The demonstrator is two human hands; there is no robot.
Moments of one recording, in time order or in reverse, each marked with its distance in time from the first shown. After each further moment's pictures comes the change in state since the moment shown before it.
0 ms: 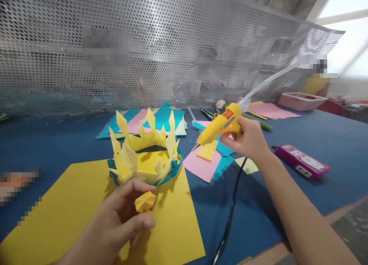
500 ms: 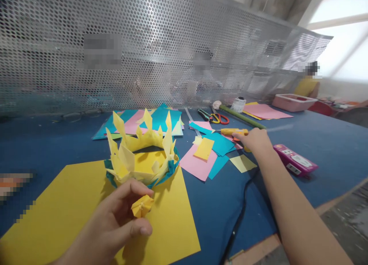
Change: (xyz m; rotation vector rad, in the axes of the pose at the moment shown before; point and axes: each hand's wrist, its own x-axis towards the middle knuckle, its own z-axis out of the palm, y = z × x) left_hand -0.005 0.000 0.001 -0.009 0.022 0.012; right_hand -0.025 0.074 0.004 -0.154 0.090 0.117
